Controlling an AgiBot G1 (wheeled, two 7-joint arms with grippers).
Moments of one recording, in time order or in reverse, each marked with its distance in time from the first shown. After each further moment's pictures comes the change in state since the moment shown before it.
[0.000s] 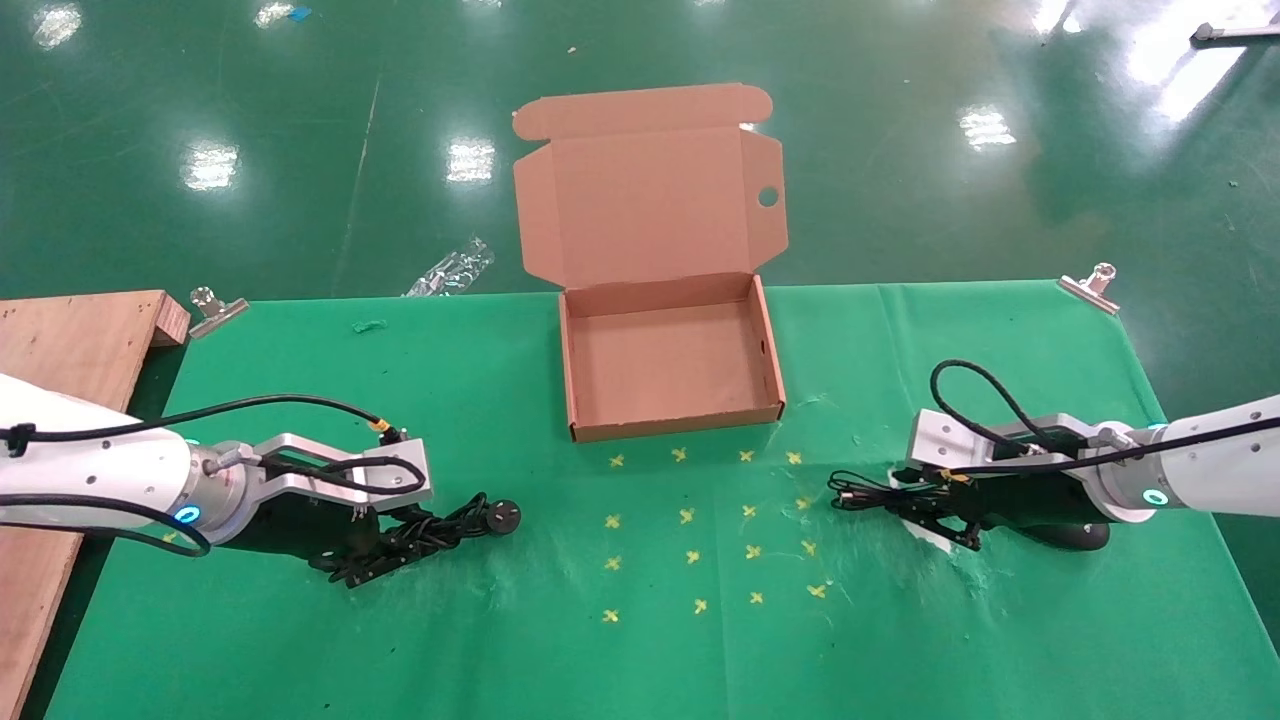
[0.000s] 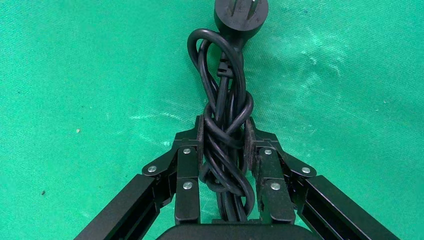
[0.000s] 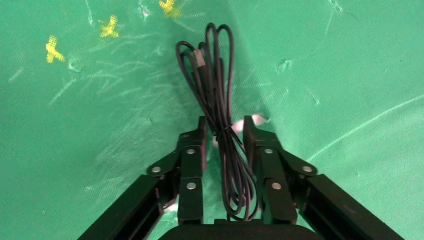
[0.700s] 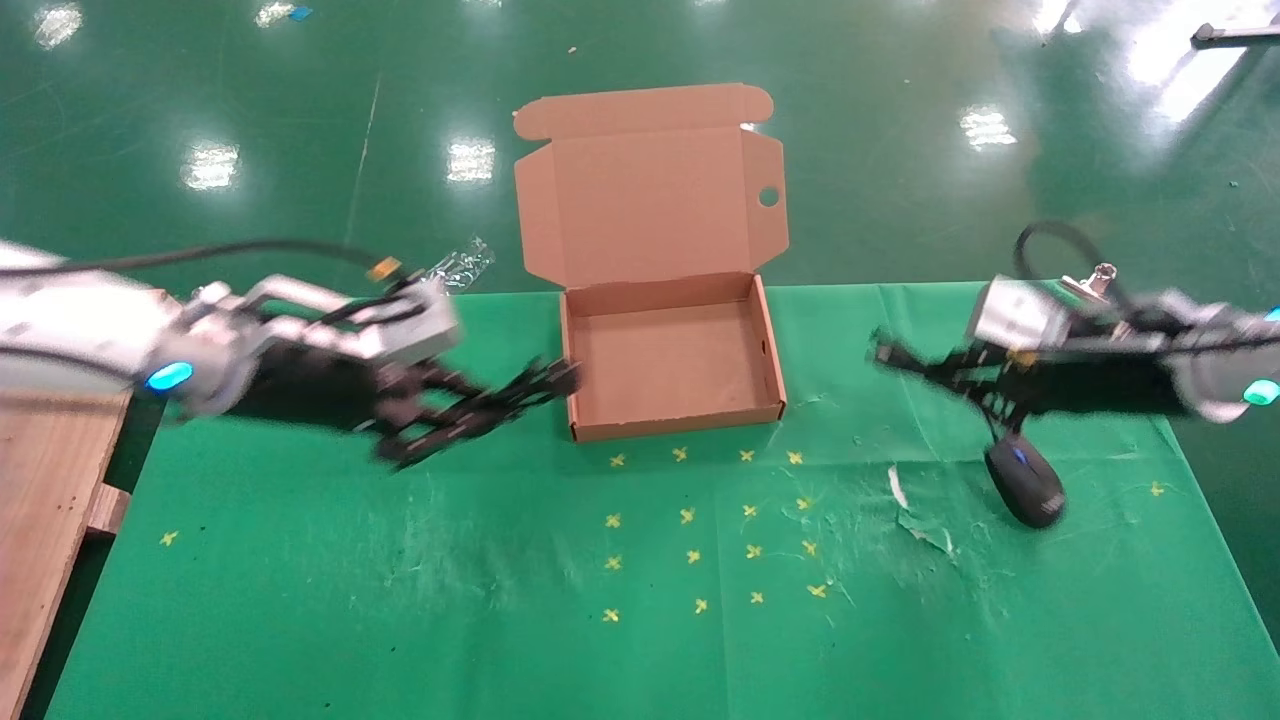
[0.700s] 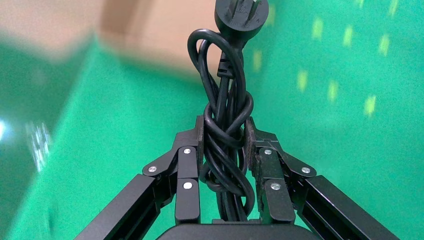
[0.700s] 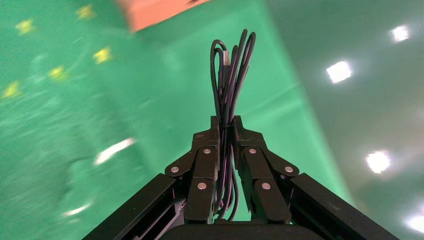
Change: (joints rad) left arm -0.148 0.099 -0.064 0.013 -0.084 -0.014 -0.051; right arm 0.117 0.095 0.064 0.124 0.040 -0.012 0.066
